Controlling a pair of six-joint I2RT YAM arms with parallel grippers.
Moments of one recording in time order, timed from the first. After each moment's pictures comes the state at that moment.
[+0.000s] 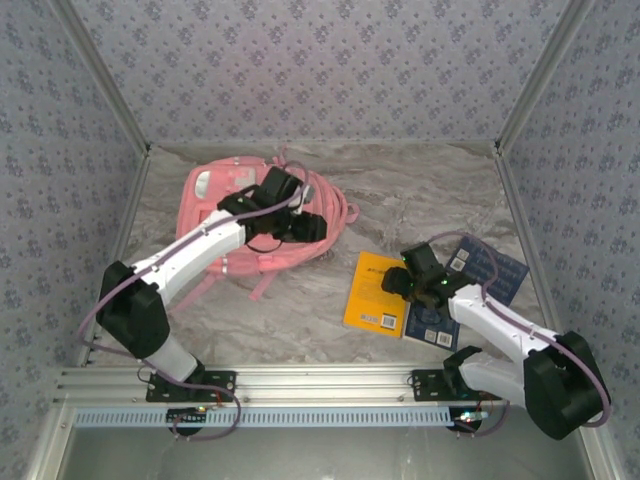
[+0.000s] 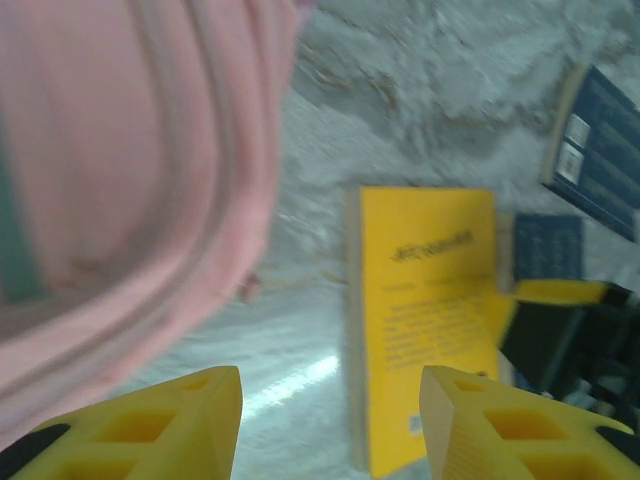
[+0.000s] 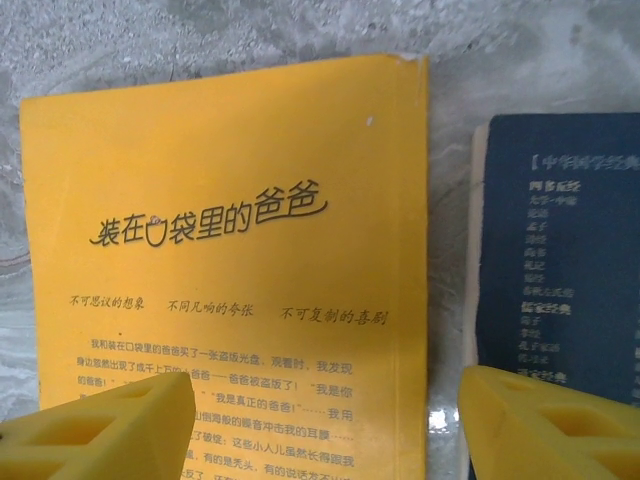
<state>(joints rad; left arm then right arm) -0.68 1.57 1.32 -0.66 0.28 -0.57 0.48 1.10 0.52 -0.46 0.05 0.78</state>
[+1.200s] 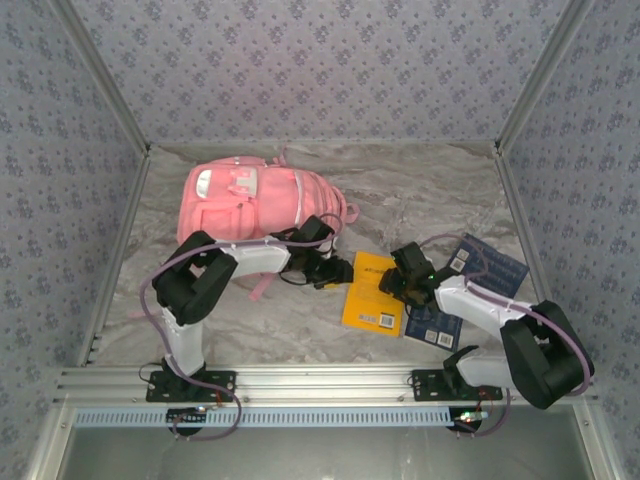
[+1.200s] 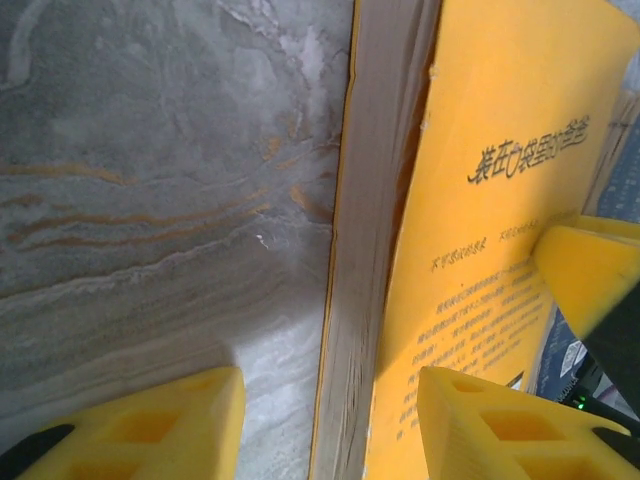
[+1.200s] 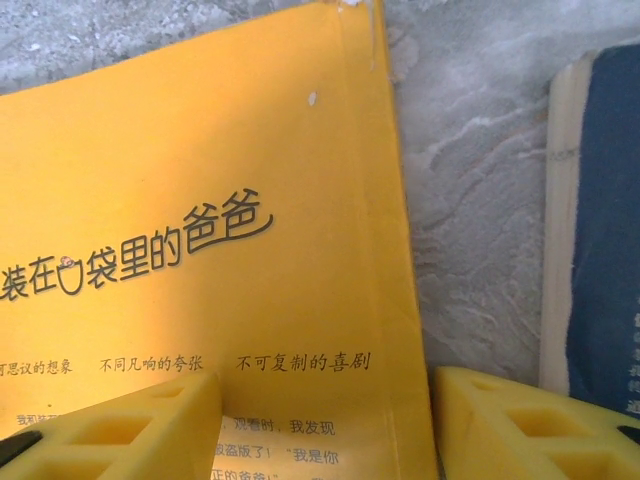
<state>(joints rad) -0.80 1.92 1.11 -0.23 0.51 -0.81 0.51 1.27 0.51 -0.35 0.05 0.89</state>
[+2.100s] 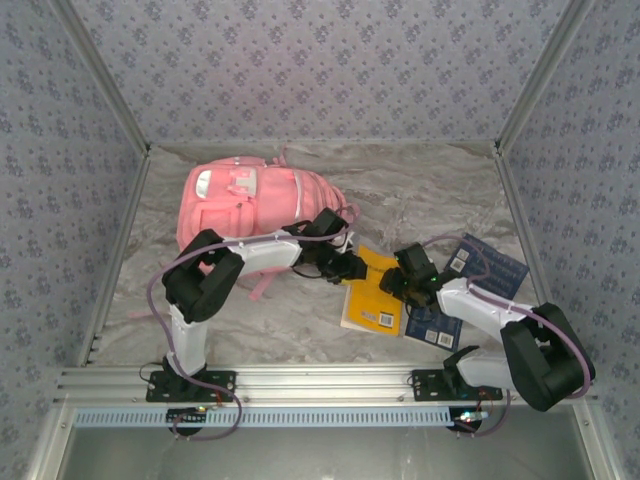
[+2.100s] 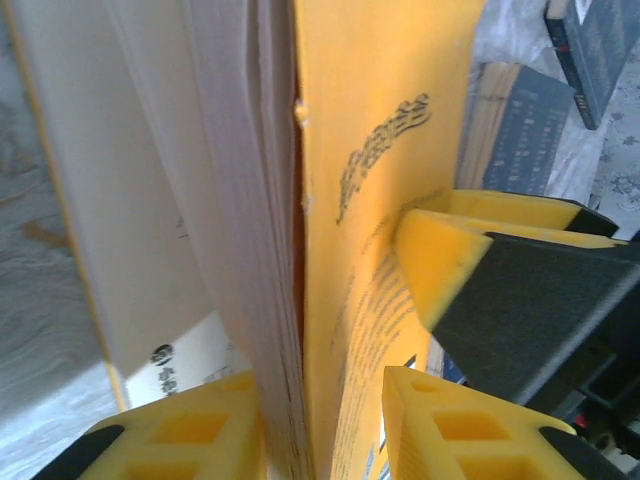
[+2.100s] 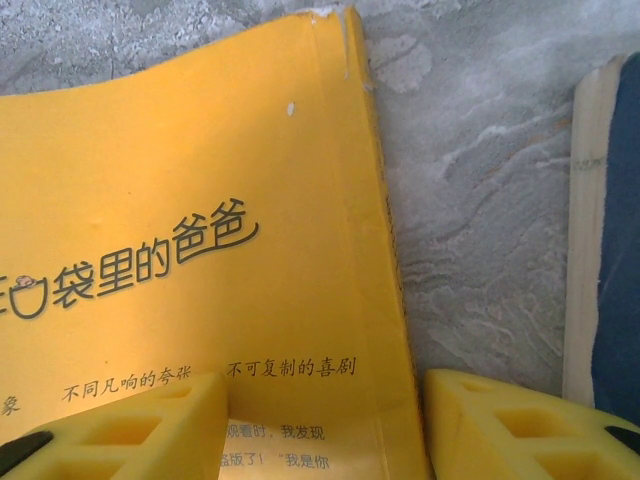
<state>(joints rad) -0.84 1.97 1.26 -0.27 0.61 -0.81 0.49 1.27 0.49 -0.30 0.02 0.89</state>
